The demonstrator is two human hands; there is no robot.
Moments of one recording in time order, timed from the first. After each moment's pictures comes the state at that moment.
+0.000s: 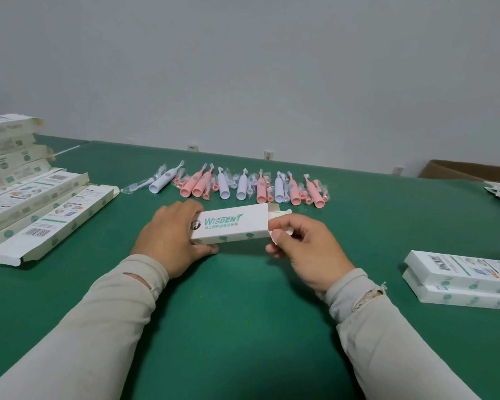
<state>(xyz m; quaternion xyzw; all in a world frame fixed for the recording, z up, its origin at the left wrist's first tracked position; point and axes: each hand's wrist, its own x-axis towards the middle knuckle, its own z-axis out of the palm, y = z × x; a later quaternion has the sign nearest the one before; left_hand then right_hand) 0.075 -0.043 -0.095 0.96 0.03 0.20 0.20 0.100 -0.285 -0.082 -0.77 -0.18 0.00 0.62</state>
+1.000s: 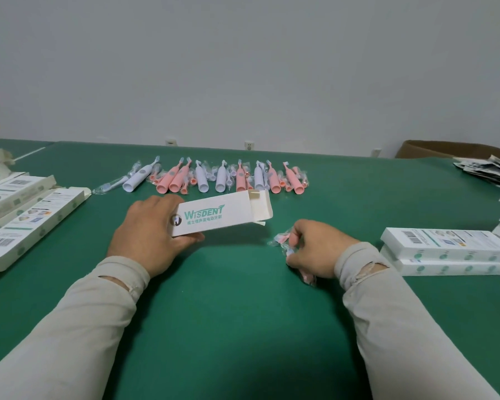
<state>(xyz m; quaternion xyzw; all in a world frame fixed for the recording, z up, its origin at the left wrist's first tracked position) 0.074 -0.050 -0.094 0.96 0.02 0.22 0.19 0.103 -0.337 -0.065 -0.98 -0.09 0.10 0.17</state>
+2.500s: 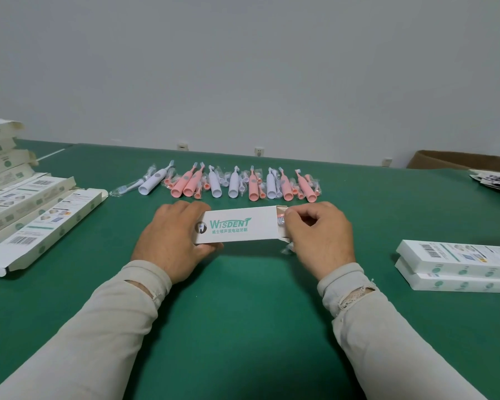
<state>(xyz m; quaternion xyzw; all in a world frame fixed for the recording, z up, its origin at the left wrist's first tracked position) 0.072 -0.058 -0.095 0.96 -0.01 0.23 0.17 0.096 -0.291 -0.069 -0.84 -0.04 -0.24 0.48</state>
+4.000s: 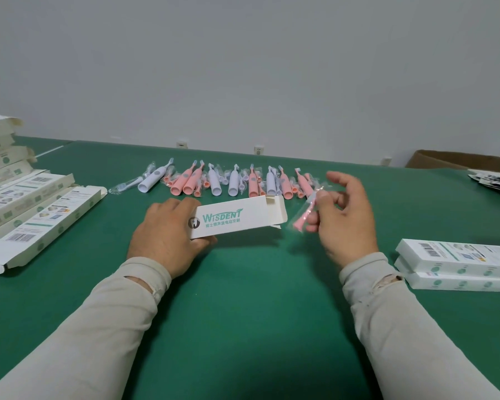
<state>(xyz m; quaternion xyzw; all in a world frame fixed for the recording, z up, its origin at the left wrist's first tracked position) 0.072 -0.058 -0.092 0.96 0.06 0.22 0.15 0.107 -0.312 -0.061 -0.72 -0.09 -0.24 0.65</state>
